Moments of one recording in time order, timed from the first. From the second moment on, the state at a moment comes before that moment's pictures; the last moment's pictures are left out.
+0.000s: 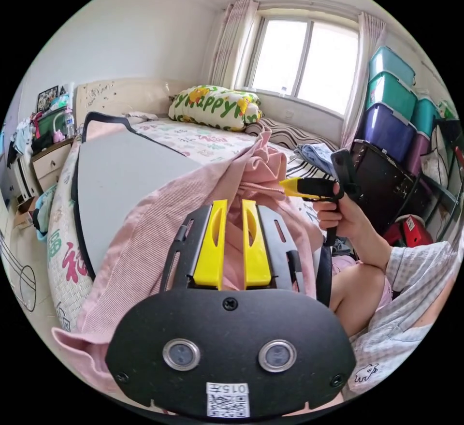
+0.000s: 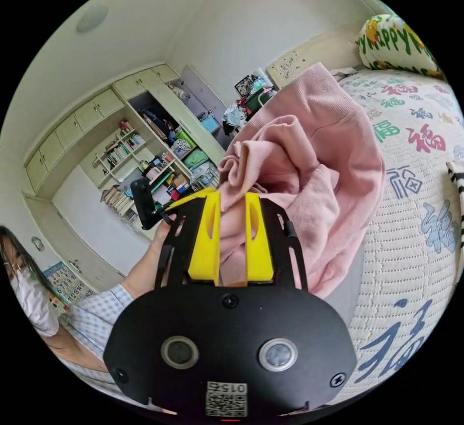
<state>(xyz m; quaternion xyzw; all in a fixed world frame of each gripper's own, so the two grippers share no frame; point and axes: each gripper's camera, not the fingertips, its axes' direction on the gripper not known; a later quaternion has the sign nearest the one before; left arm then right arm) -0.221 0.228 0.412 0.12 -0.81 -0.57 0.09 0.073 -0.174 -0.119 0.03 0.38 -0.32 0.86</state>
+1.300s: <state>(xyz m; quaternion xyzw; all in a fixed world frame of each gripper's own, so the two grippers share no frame) -0.480 0.368 0.224 -0.24 -0.65 -0.70 0.15 0.091 -0.180 -0.163 -0.03 0.37 -0.33 0.87</state>
